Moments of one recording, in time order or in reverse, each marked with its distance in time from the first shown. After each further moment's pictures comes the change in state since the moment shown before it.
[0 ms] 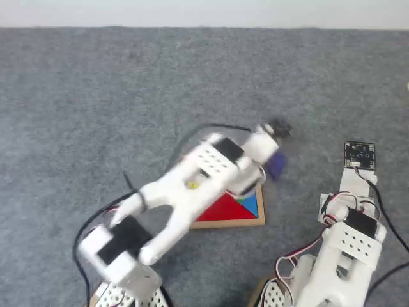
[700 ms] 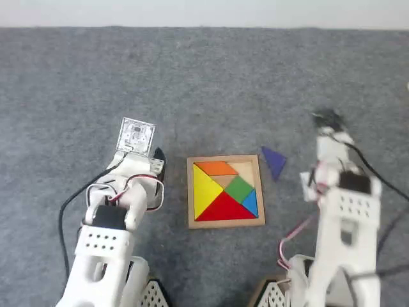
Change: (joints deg) left arm -34.1 -64.2 58.5 -31.0 0.3; right arm -17.2 17.9 -24.7 13.7 2.3
